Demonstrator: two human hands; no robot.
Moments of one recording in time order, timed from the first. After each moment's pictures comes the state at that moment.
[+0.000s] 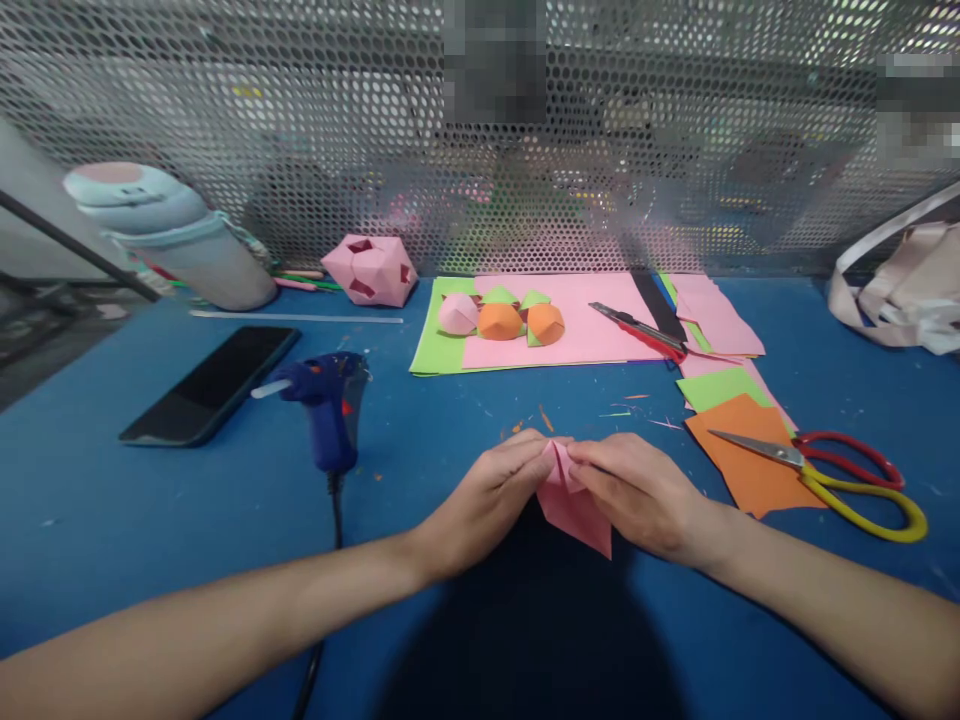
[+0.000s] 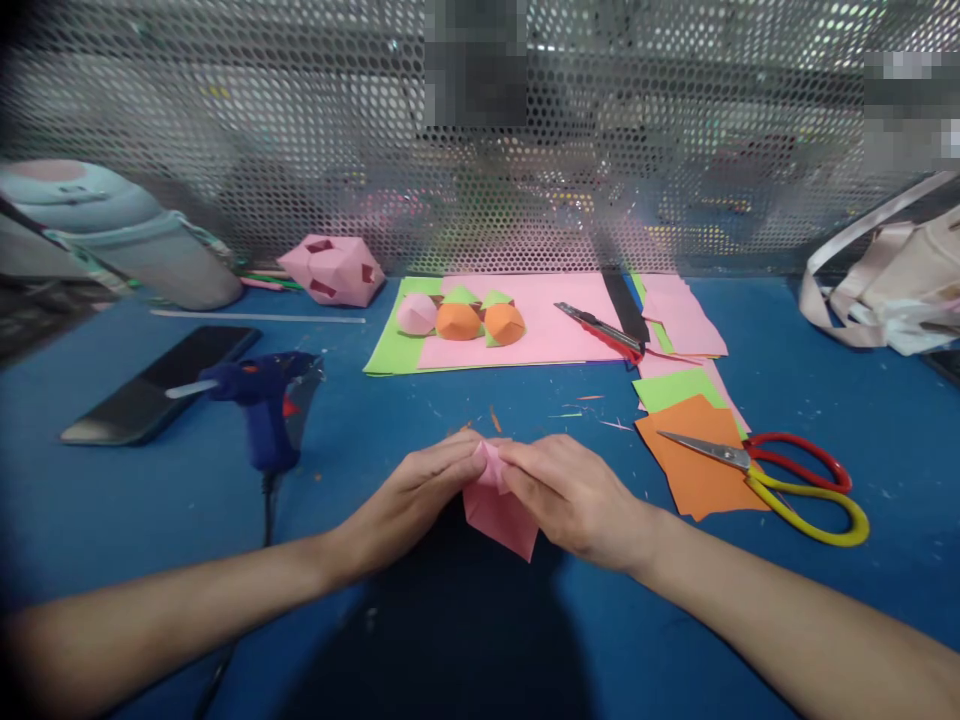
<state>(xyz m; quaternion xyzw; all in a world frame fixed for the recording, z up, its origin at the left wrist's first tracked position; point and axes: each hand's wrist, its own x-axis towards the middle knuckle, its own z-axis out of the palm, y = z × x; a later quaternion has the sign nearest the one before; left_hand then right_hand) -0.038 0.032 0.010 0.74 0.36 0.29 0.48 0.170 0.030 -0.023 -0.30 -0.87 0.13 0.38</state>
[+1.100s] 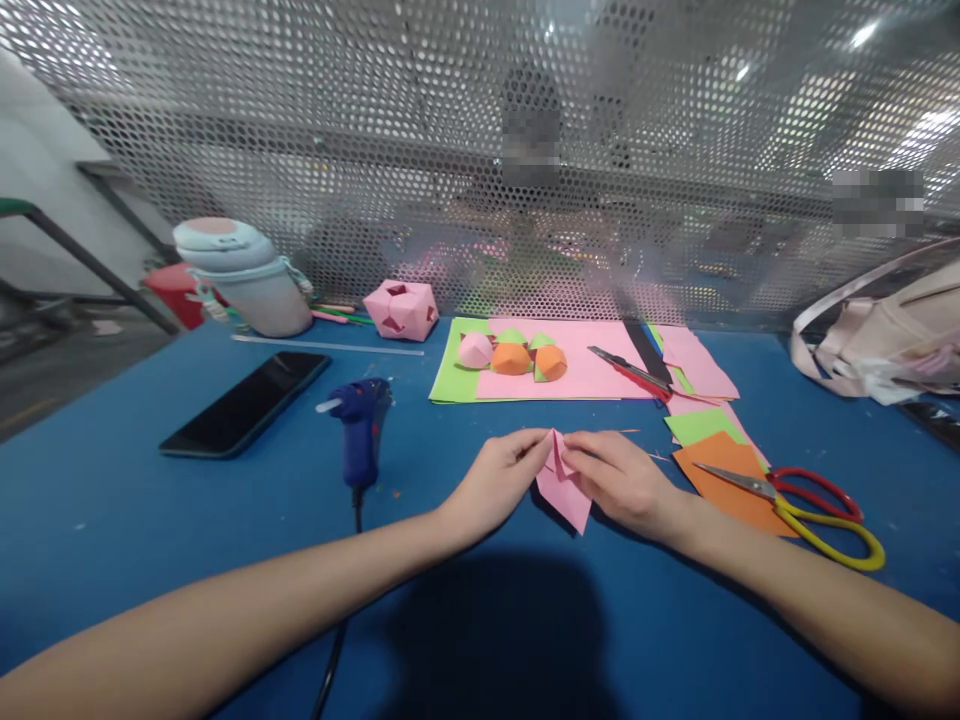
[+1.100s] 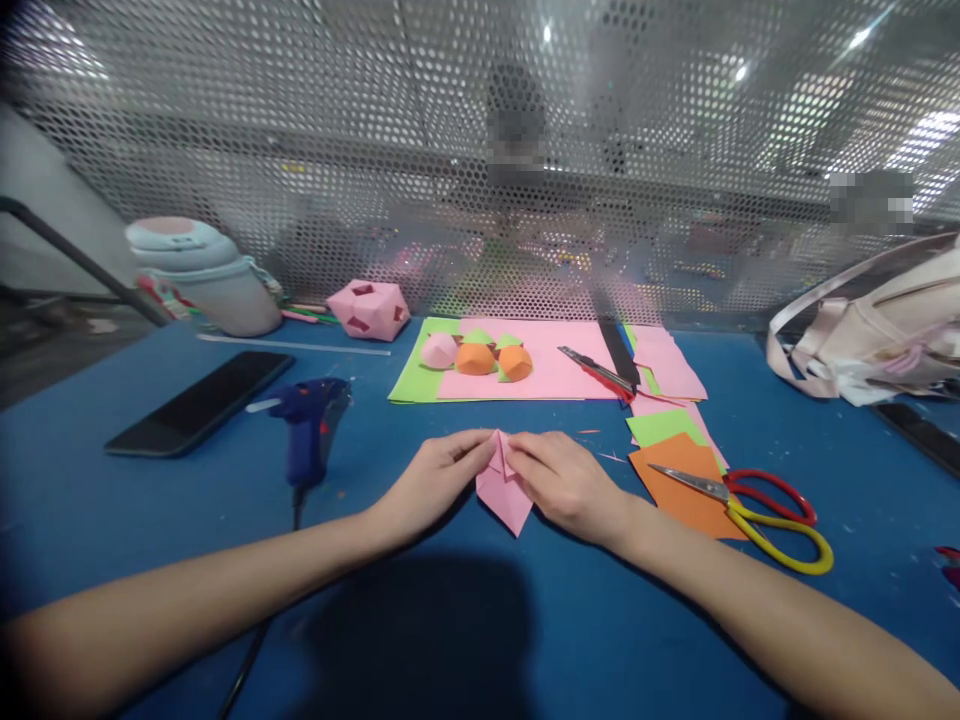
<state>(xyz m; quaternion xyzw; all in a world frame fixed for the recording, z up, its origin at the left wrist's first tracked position) -0.036 0.050 0.012 0.69 0.44 0.37 0.45 0.165 0.061 -0.012 -0.21 -0.91 -0.05 0.35</state>
